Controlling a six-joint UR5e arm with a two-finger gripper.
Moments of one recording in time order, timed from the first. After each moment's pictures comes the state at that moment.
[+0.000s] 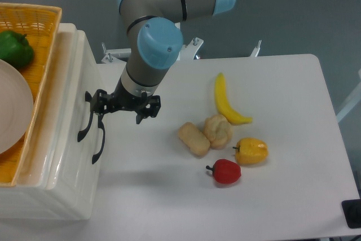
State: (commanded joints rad) arm 2.30 -1.81 -1.56 -1.42 1.18 0.23
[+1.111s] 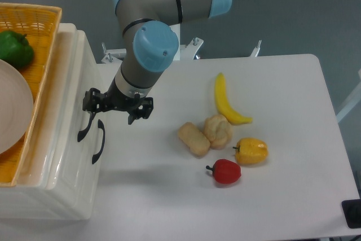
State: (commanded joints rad) arm 2.30 -1.82 -1.56 -1.42 1.13 0.22
